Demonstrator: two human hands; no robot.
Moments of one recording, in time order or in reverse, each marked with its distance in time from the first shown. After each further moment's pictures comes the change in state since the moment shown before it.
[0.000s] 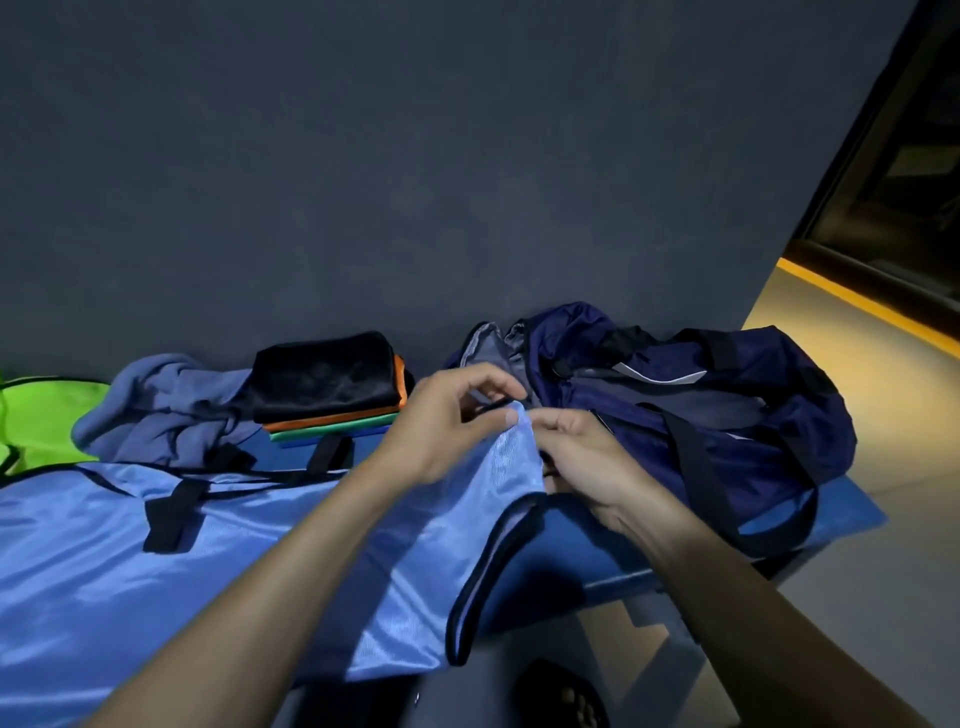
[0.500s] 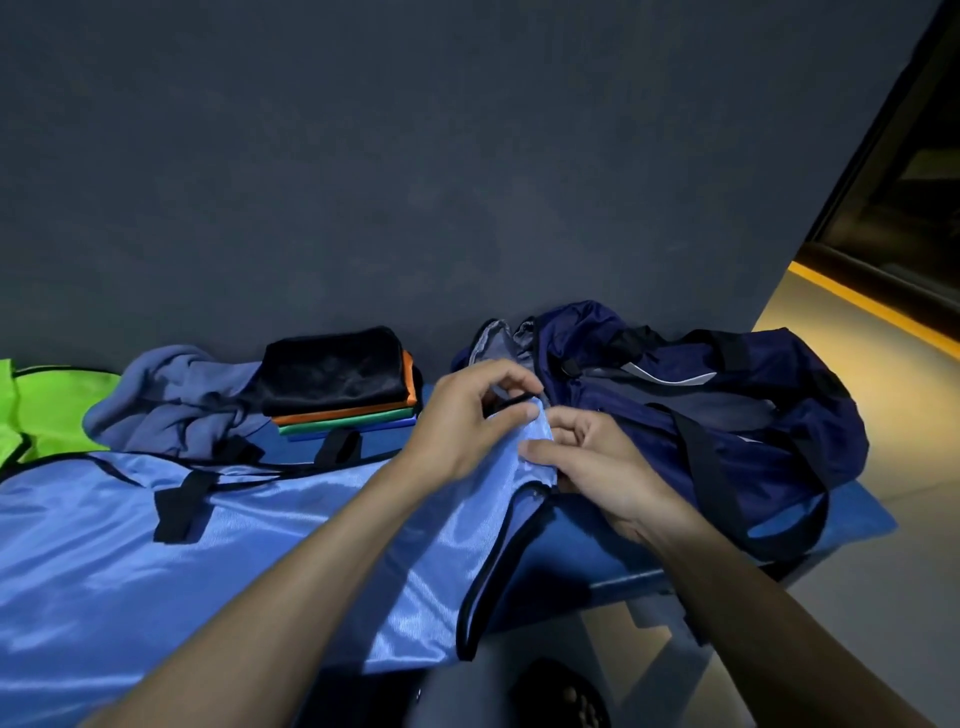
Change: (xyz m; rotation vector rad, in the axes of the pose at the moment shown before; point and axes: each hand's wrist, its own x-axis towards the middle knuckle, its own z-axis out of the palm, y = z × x) left_hand 0.004 -0.003 0.015 0.079 0.117 0.081; right_hand -0.006 0.006 -0.005 -0.041 0.010 -0.067
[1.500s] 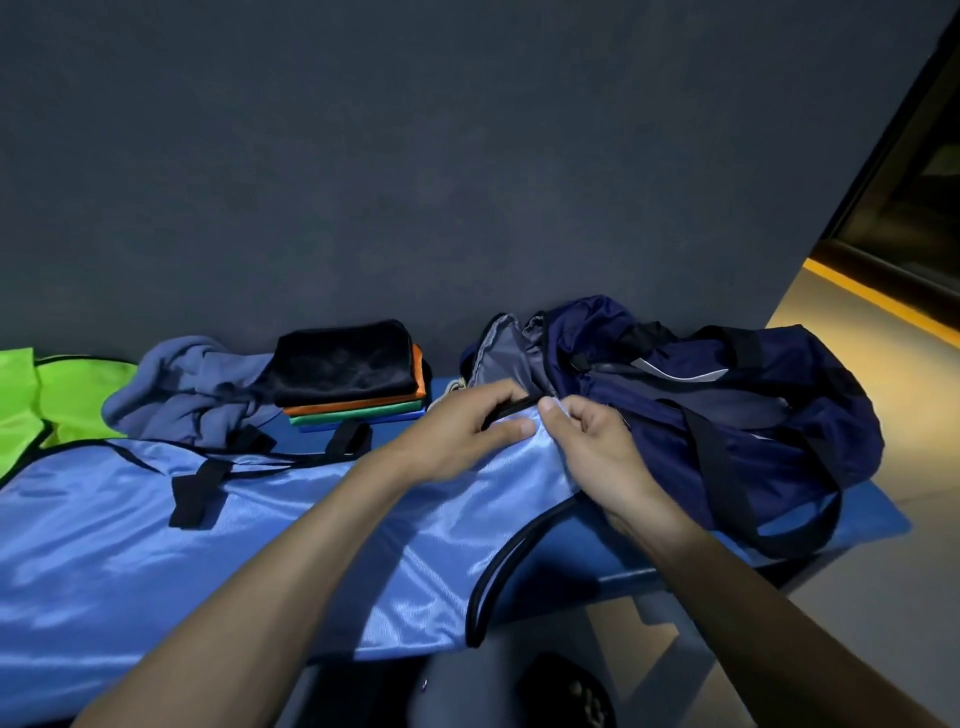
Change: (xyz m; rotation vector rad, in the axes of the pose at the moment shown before) left_hand -0.009 -0.014 -0.018 0.084 -0.375 -0.063; right_hand 0.013 0.015 0.007 -0.180 0.211 -0.142
